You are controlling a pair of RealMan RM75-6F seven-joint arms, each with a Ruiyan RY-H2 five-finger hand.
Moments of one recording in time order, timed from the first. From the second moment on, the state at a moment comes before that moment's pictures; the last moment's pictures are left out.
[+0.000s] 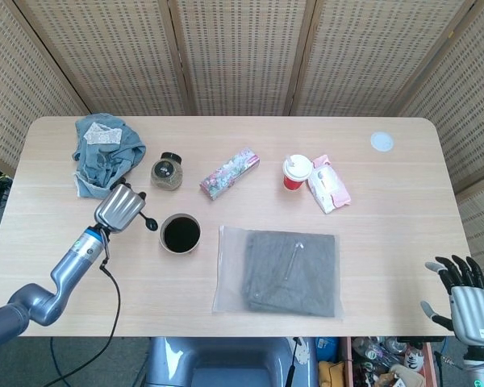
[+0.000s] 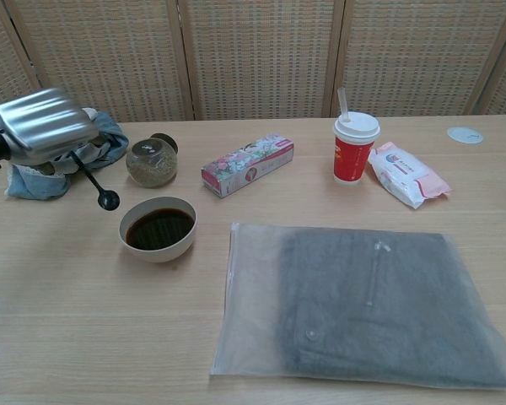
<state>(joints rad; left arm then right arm) -0.75 -1.56 -0.05 -1.02 1.50 1.03 0.72 -0.01 -1.23 0.04 -1.48 -1.52 1.55 0.01</state>
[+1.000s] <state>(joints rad) -0.86 -1.70 -0.04 -0.96 1.55 0.92 0.96 -0.02 -1.25 0.04 -1.42 -1.50 1.53 0.06</state>
